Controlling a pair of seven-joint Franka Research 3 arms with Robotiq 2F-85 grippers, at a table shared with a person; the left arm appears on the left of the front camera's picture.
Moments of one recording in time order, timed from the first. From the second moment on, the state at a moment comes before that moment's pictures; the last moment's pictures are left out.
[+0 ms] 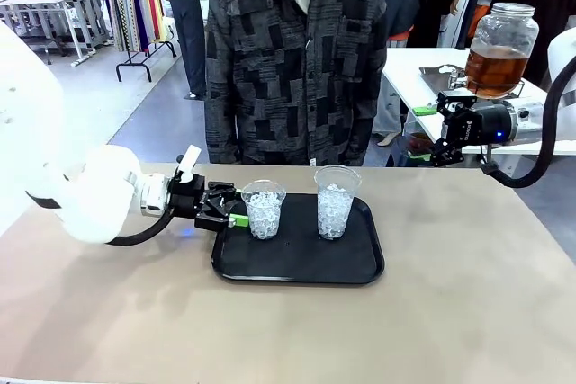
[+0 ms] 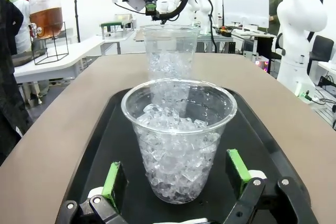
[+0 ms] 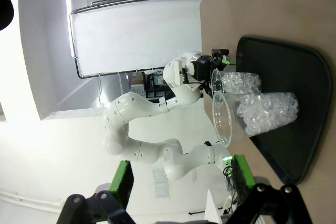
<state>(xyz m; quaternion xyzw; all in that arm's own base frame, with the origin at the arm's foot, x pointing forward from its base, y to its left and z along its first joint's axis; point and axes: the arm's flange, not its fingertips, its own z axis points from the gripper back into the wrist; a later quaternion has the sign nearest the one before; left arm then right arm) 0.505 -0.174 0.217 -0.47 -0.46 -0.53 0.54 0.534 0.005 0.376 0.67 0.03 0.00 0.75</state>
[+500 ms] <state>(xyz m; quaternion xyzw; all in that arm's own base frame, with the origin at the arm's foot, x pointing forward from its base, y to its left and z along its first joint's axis) 0.499 -0.192 0.214 -0.48 -0.45 -0.53 0.53 0.534 0.005 0.376 0.67 0.03 0.00 0.75</state>
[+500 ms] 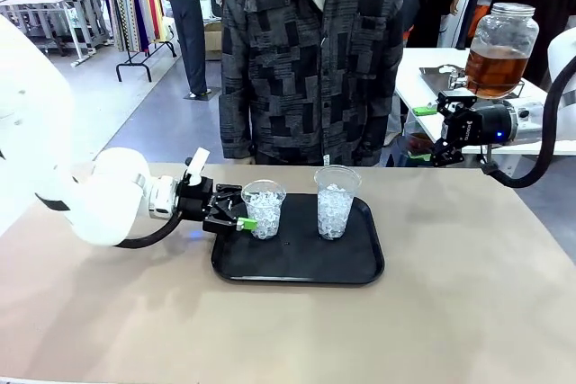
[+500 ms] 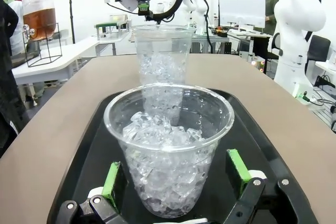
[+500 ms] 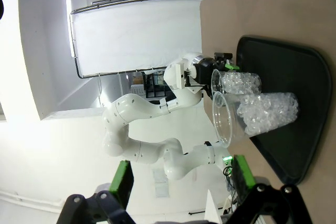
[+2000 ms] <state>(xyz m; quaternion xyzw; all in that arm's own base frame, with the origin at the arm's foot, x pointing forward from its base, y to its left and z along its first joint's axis) 0.501 -0.223 0.205 -0.49 -0.44 -0.52 0.54 0.534 0.005 0.376 0.67 0.03 0.00 0.75</state>
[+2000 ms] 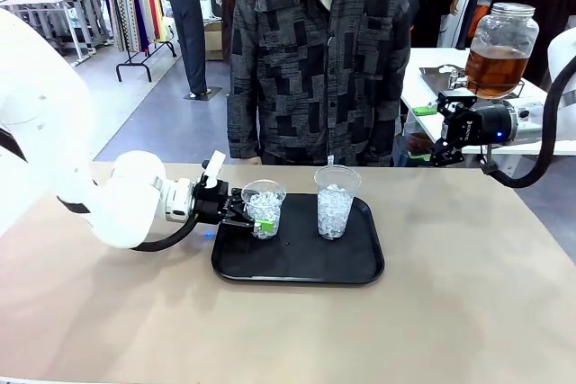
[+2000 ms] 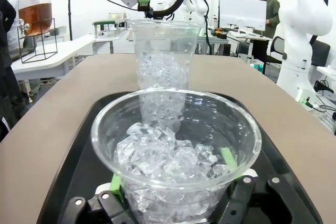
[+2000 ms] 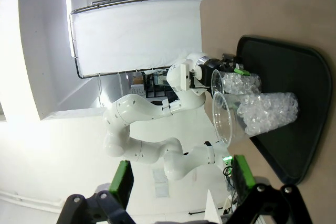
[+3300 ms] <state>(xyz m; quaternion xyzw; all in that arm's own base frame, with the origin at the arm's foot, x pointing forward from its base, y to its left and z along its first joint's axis) 0.521 -0.231 0.306 -0.45 -0.50 -0.55 0.49 0.534 0.005 0.376 0.67 0.03 0.00 0.75</state>
